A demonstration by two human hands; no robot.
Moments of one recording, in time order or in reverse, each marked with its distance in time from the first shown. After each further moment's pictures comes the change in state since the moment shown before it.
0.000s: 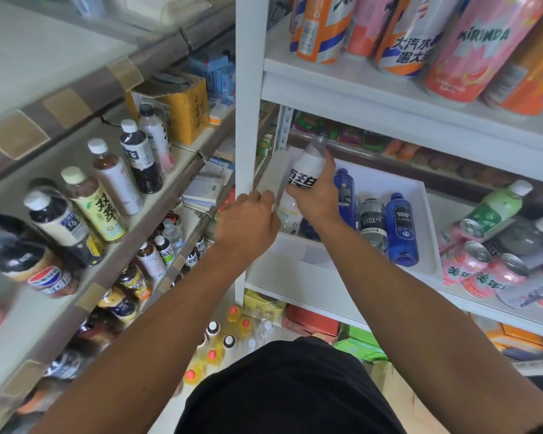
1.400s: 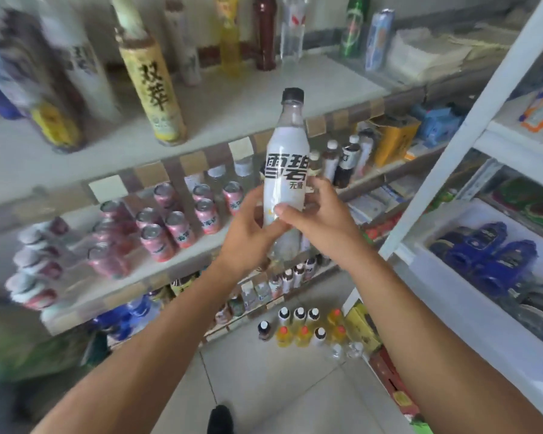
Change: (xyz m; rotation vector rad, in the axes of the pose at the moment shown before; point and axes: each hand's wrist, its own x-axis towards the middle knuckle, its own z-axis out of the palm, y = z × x) left_hand -0.292 -0.030 -0.177 -1.027 0.629 -0.589; right_hand -0.285 -0.179 0.034 0.091 -1.039 -0.355
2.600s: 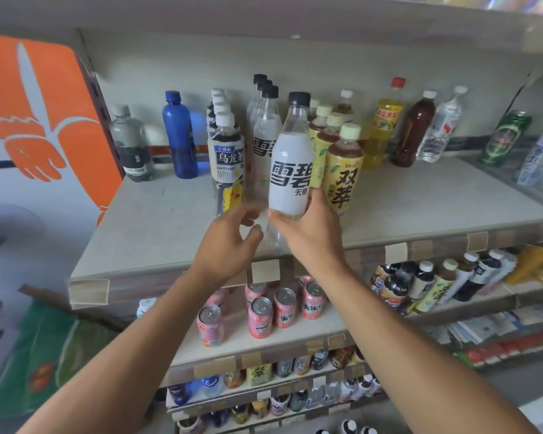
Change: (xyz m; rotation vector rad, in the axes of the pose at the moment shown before) left_hand 0.065 0.017 -0.313 0.666 0.413 0.192; right_hand 0.149 -0.147 0.260 -0.167 0.138 -0.284
